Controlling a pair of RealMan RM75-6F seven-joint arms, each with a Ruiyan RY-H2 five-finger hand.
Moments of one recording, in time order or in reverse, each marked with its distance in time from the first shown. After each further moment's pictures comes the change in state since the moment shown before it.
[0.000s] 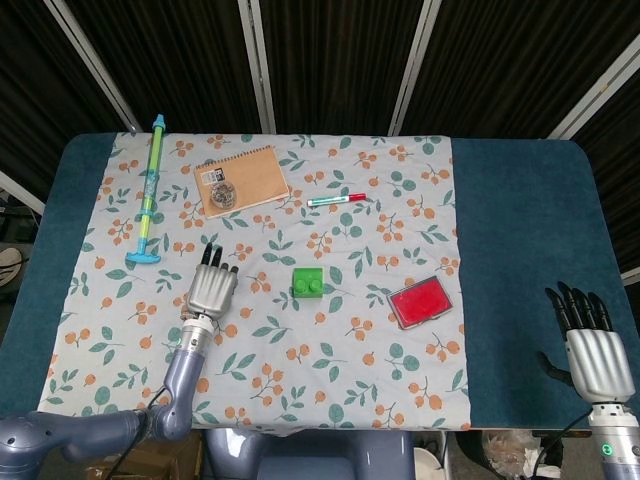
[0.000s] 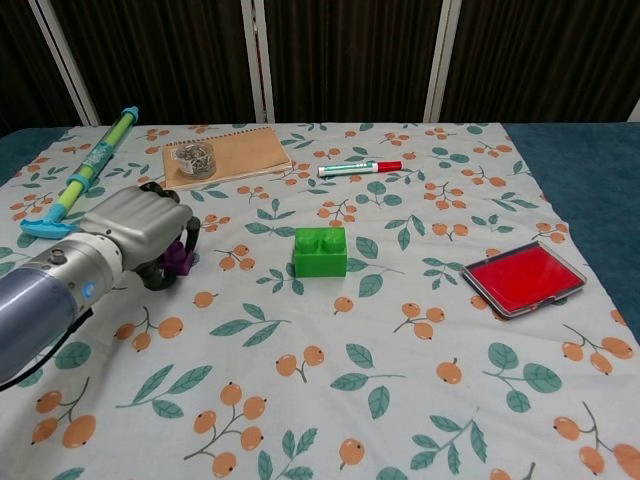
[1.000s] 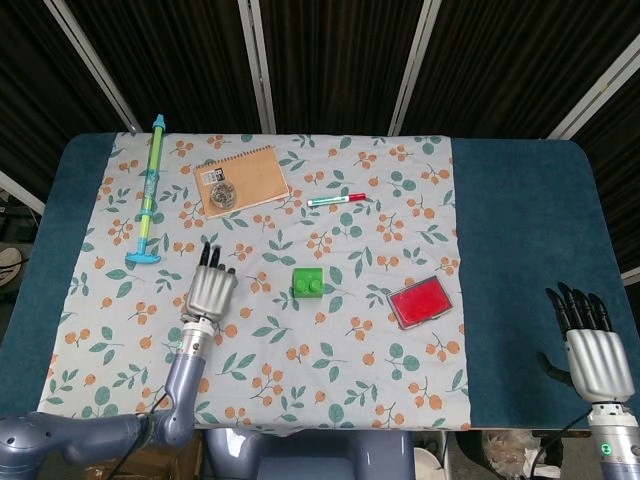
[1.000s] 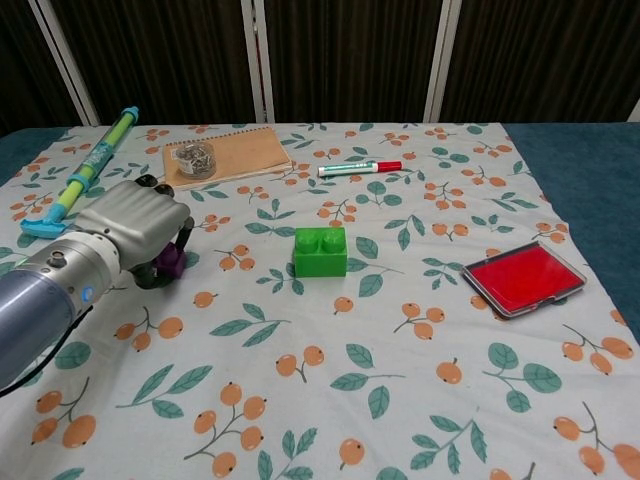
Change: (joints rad) left arm 0.000 -0.003 0.009 -0.046 -0.020 0.066 0.143; right arm 0.001 0.000 0.000 -0.009 0.018 -0.011 -0.009
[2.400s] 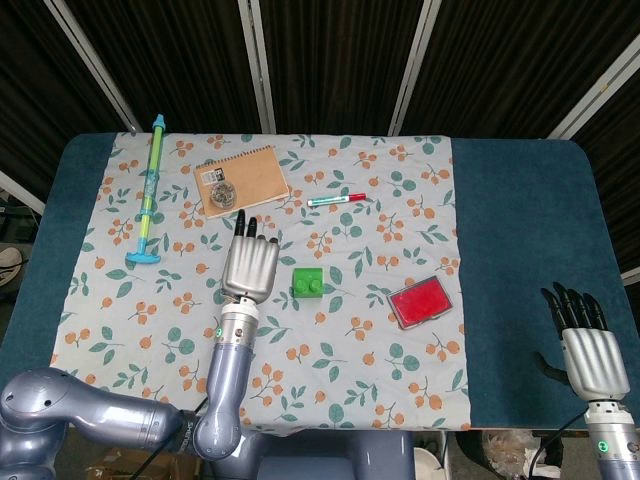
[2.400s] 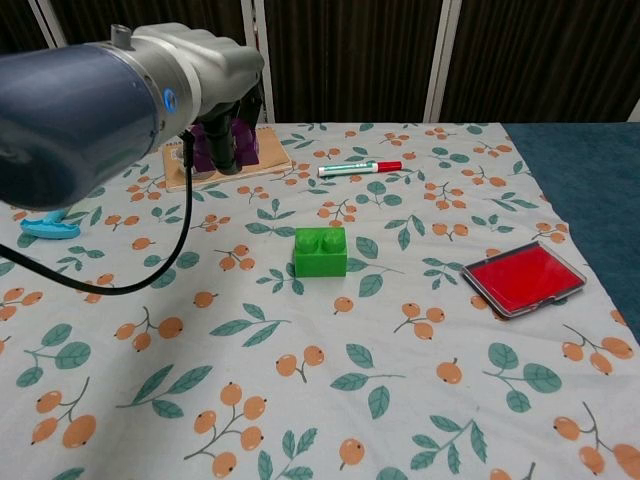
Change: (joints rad) left arm -0.315 0.056 -0.338 -0.537 -0.377 0.348 0.419; right arm 0.010 -0.003 -0.002 0.000 0.003 -0.020 0.005
